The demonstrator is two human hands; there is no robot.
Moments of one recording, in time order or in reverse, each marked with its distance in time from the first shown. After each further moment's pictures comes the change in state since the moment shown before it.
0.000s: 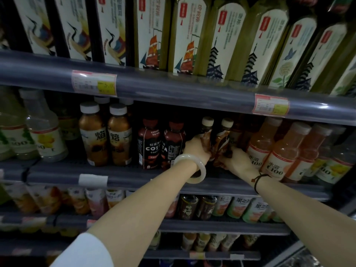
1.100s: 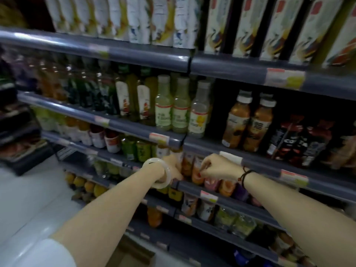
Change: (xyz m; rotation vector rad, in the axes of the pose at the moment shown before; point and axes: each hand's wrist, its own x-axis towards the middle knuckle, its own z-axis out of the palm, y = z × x) left_hand -0.197 -0.266 -0.292 0.319 -0.278 -0.453; right_hand -0.133 -0.251 0.269 -0.265 -0.774 -0.313
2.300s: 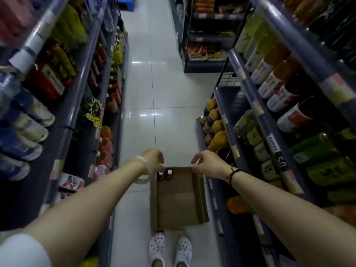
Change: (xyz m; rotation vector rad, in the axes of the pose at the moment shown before) left_hand -0.158 -0.379 0.098 -0.625 0.451 -1.020; right_hand 0.184 -0.249 0.349 -0.373 -0.765 -0.581
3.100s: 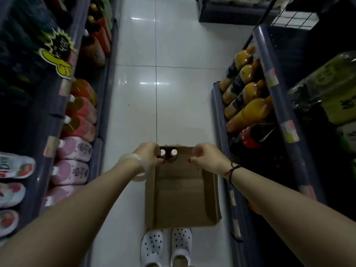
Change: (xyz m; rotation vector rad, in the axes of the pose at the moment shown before) left_hand 0.213 -0.140 0.161 -0.111 -0.028 -0.077; right_hand 0.236 0.130 0.159 -0.011 -0.017 0.042
